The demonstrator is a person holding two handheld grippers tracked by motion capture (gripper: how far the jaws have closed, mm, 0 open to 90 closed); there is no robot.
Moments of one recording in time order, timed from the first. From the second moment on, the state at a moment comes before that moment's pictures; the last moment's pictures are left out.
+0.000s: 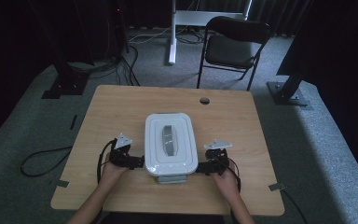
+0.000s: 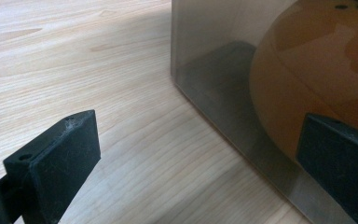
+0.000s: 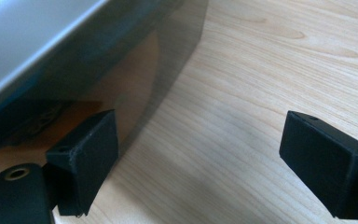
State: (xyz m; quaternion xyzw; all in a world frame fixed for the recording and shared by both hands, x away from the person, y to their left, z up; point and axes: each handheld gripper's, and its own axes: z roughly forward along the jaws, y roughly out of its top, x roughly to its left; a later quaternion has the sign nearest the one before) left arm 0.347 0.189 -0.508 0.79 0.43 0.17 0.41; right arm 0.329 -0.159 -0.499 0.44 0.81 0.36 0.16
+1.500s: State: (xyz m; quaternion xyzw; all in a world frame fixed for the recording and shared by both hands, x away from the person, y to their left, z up) left arm 0.347 0.187 -0.506 0.79 0.42 0.18 0.42; right arm 0.326 -0.191 -0.505 0.47 0.78 0.38 0.18
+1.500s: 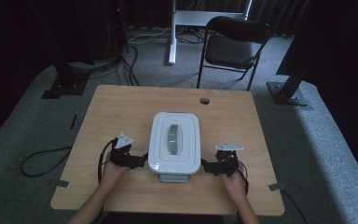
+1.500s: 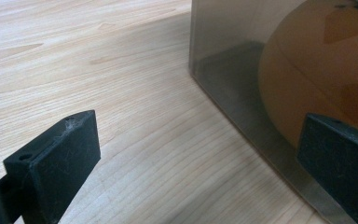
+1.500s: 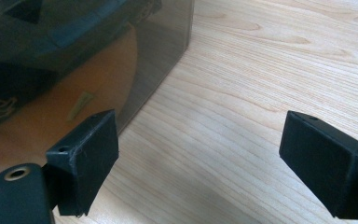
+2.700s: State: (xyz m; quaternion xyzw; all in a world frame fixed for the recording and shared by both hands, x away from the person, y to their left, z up) left arm 0.324 0.219 -0.522 0.77 0.44 0.20 0.41; right arm 0.316 -0.217 -0.517 0.49 0.76 0.38 0.21
